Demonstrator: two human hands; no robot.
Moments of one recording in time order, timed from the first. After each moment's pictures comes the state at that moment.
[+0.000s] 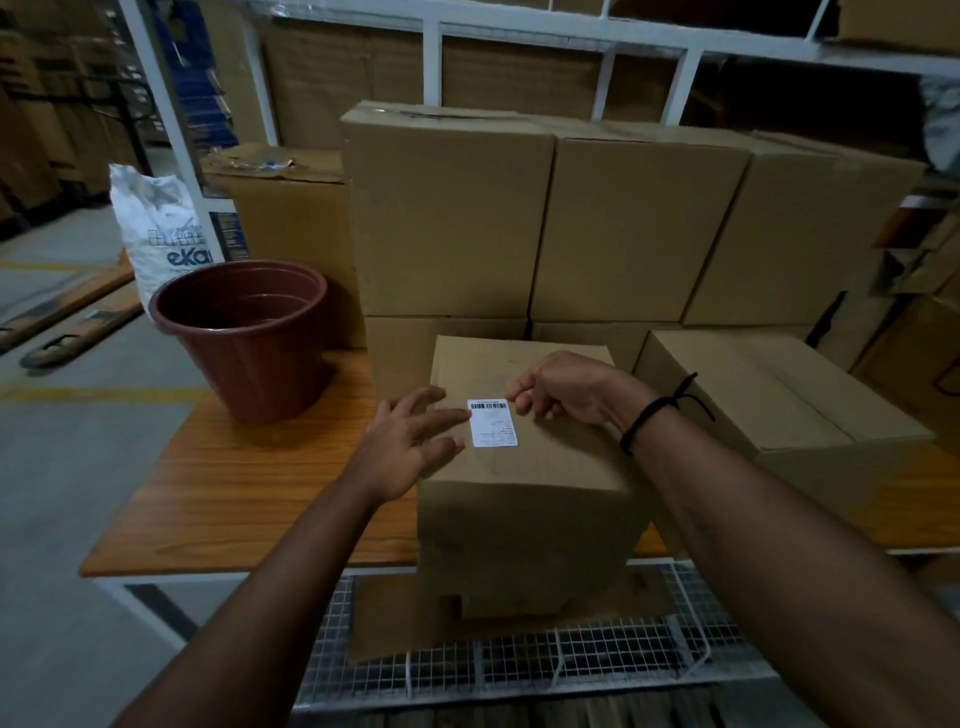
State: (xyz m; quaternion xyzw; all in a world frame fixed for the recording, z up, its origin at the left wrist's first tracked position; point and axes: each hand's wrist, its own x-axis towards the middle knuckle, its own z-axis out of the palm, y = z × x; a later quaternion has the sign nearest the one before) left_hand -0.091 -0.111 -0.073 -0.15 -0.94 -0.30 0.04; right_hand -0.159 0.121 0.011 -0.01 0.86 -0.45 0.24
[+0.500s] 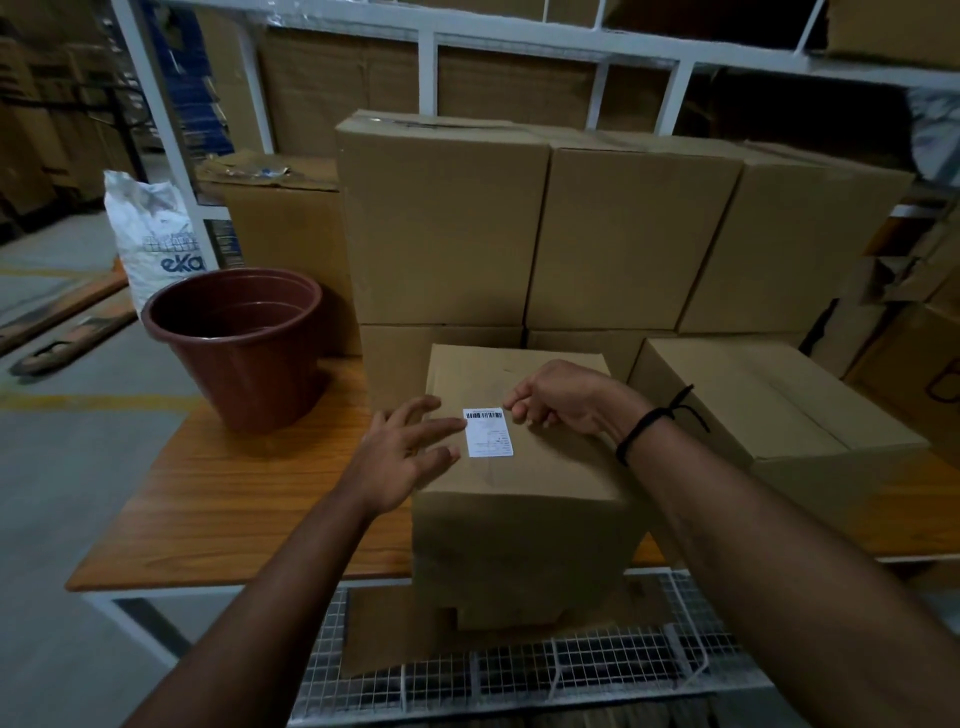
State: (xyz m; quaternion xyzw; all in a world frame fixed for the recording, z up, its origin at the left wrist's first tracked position) left_hand -0.092 -0.111 -0.075 -0.14 -0.93 -0.34 0.04; right_hand -0.161 0.121 0.009 0.00 0.87 -0.45 0.23
